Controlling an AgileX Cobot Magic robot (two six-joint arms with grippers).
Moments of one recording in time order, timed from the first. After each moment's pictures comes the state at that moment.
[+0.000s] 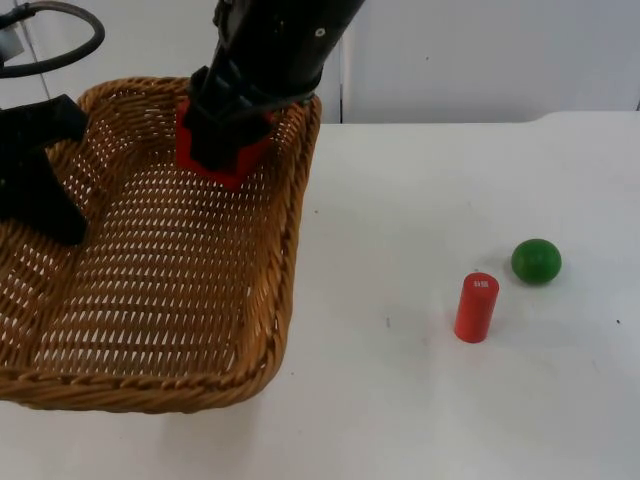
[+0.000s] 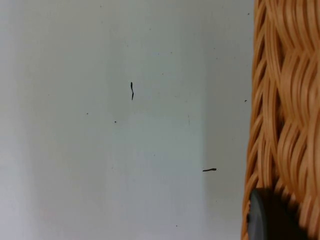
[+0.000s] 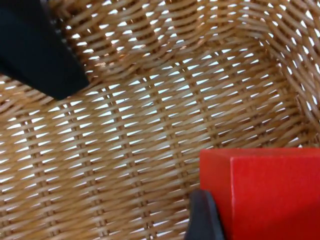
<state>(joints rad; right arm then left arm) 0.77 2.23 -2.03 0.23 0.91 -0.50 0.06 1.66 -0.96 -0.65 0.84 0.47</state>
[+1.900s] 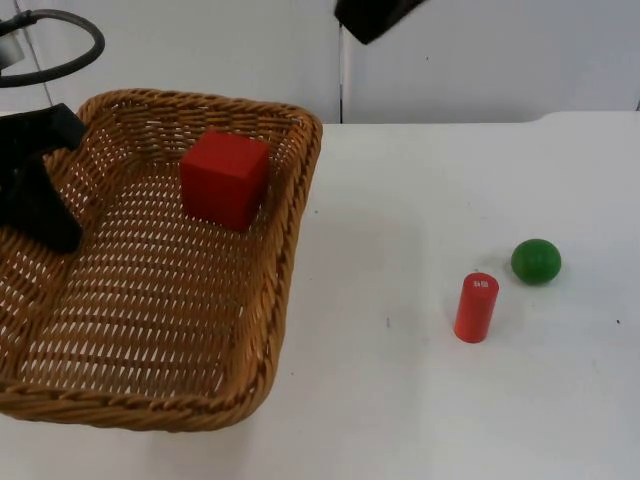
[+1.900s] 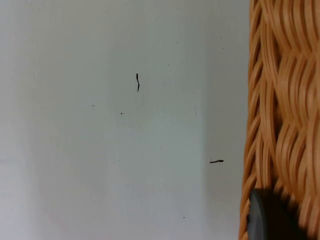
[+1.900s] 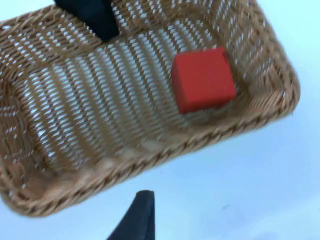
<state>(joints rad) 0.71 1.60 -1.56 0.21 0.97 -0.47 0.06 1.66 -0.96 -0.62 0.86 0.47</state>
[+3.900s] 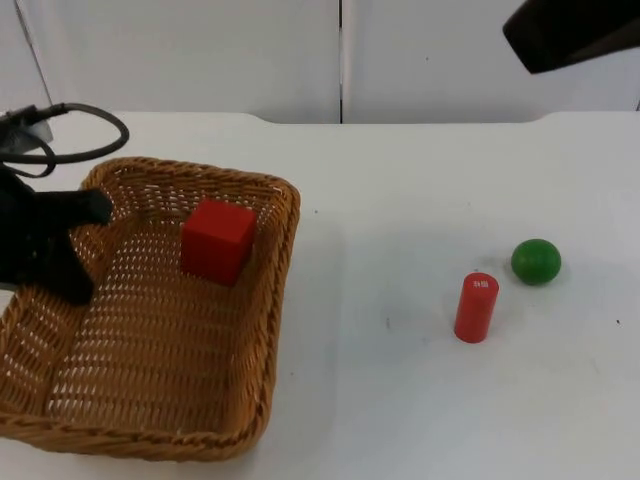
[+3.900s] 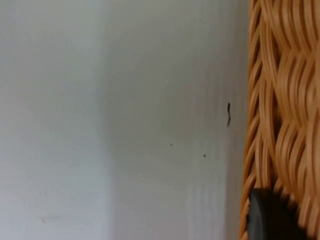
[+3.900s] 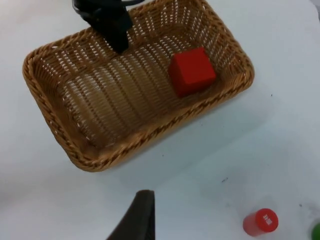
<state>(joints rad) 0.71 1.20 -1.13 0.19 0.77 -0.38 0.06 1.90 -0.96 -0.66 0.63 0.54</state>
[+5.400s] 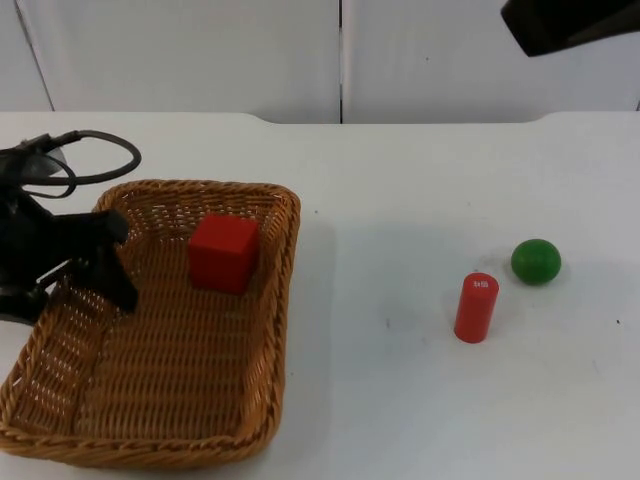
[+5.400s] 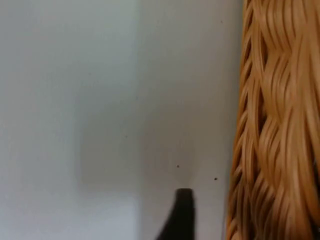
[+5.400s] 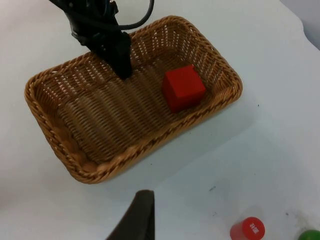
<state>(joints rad) 0.71 1.20 -1.13 0.16 0.75 -0.38 0.06 1.98 -0.96 -0.75 0.59 0.61</state>
